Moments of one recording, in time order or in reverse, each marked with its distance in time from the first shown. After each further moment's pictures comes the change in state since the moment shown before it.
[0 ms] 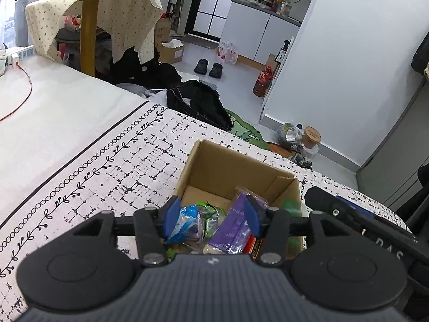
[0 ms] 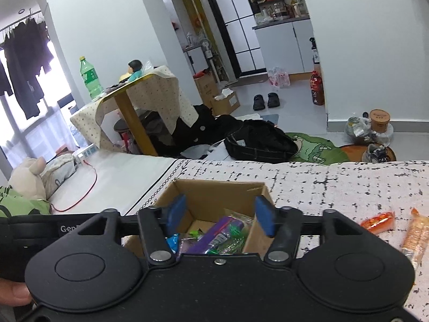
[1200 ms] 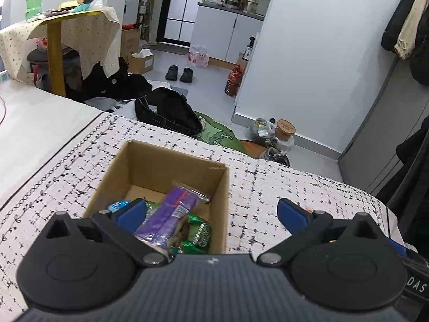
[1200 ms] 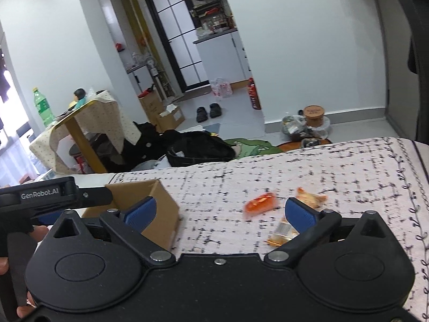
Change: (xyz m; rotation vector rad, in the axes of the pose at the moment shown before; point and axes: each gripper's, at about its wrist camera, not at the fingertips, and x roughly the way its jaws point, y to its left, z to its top) left arm -0.006 -0.084 -0.019 0.112 -0.023 -0.065; right arm -0.087 -0.089 -0.022 0.127 -0.062 -0.207
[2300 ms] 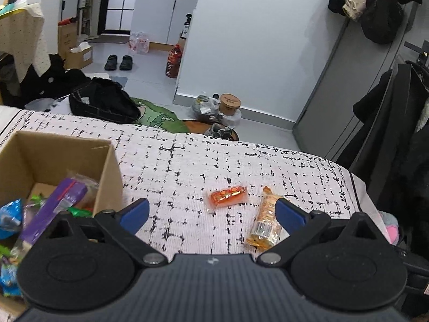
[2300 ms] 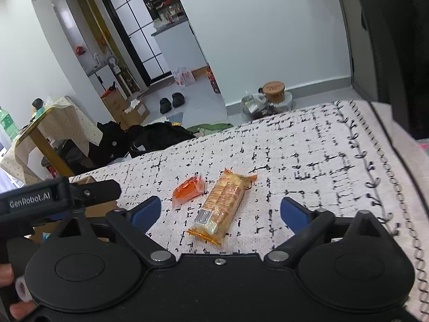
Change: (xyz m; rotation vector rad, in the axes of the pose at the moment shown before) left arm 0.068 -0.083 -0.028 0.145 0.068 -0.199; right arm 0.023 -0.083 -0.014 0.127 0.073 -0.101
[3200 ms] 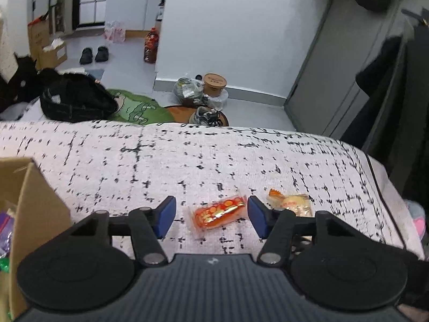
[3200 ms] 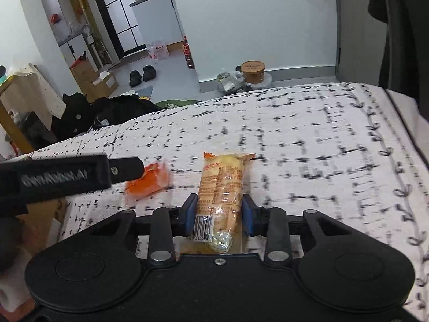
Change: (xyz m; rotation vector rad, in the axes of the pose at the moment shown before) left arm 0.093 -0.020 0.010 0.114 0.085 -0.044; right arm 0.063 0.006 -0.008 -0.069 0.083 -0.169
